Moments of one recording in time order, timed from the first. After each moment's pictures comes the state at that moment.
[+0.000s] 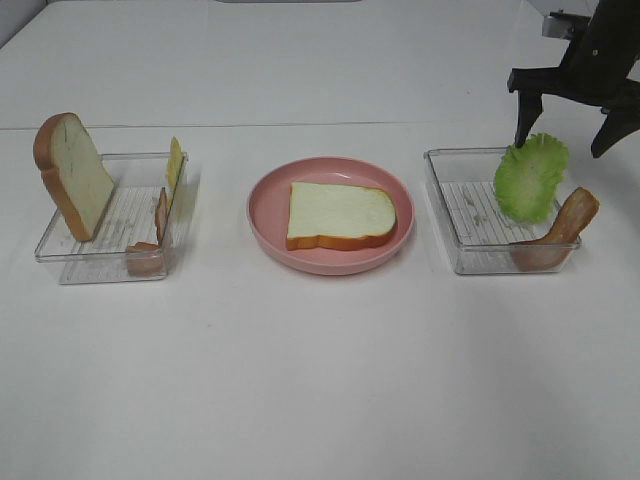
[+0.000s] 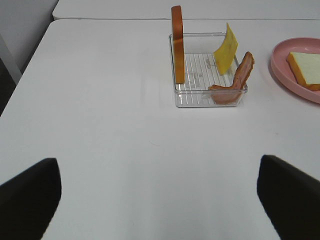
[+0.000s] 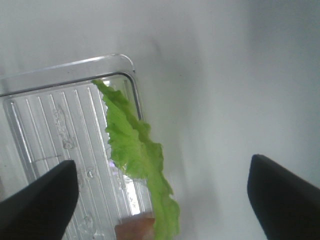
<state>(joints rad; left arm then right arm) 0.09 0.00 -0.50 -0.09 1.04 0.04 -0.02 2.37 -2.10 0.01 1.22 0.13</state>
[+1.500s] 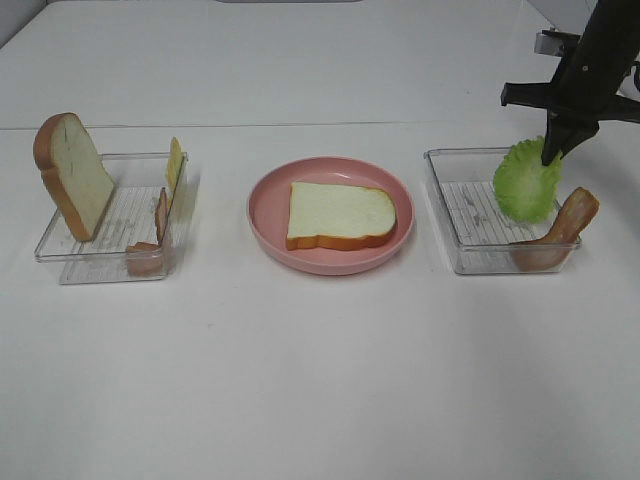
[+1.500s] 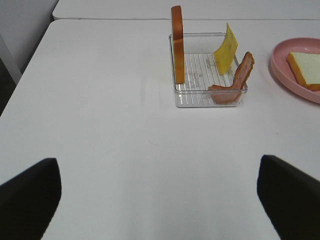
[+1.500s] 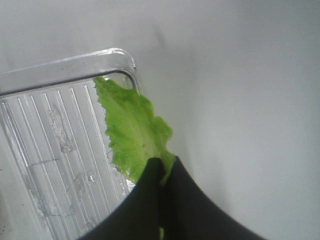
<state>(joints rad) 0.09 0.00 -0.50 -0.09 1.04 0.04 -0.02 2.38 -2.10 0.04 1.21 0.14</state>
